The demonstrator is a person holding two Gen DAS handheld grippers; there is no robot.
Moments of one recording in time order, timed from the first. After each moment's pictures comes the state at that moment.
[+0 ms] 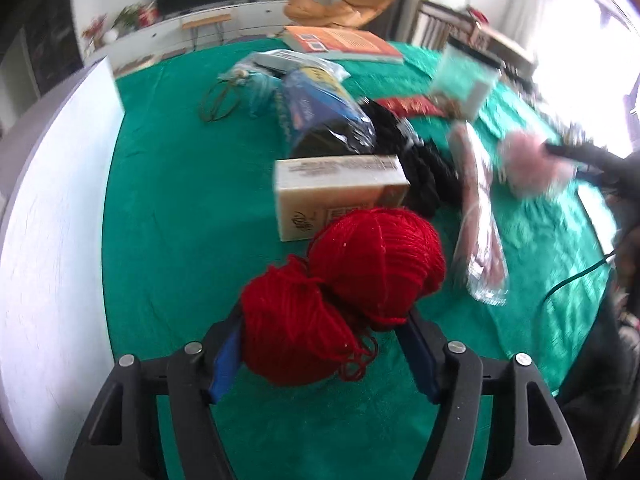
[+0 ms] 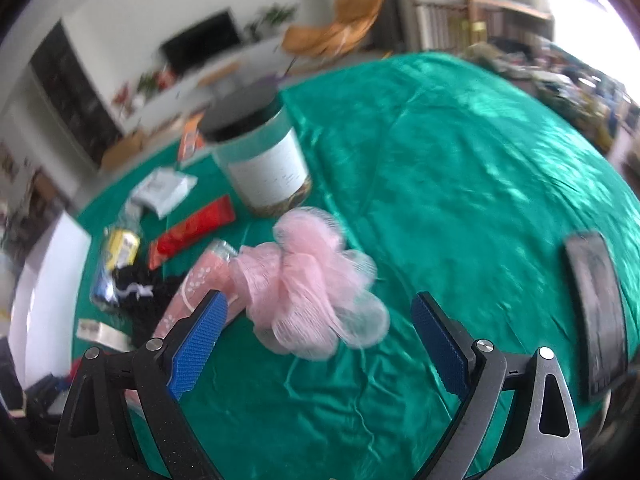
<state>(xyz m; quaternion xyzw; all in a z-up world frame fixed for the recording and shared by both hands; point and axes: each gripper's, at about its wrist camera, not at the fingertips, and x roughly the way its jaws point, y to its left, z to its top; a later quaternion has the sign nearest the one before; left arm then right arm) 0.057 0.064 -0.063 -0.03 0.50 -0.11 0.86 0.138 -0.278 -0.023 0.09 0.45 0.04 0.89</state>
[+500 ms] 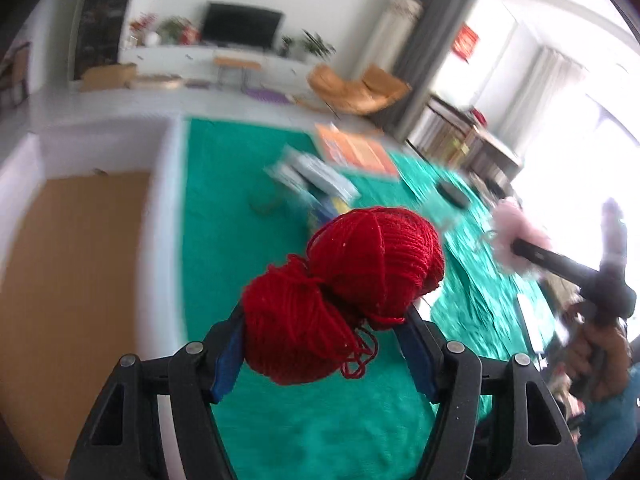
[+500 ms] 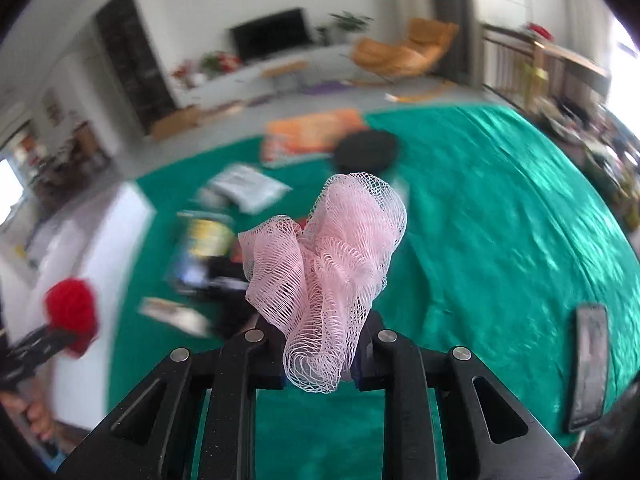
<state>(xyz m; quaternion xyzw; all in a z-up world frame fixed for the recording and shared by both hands) 0.013 0.151 0.050 -0.15 0.38 -0.09 0.91 0.100 -0.206 0.060 0.04 0.40 0.15 0.90</state>
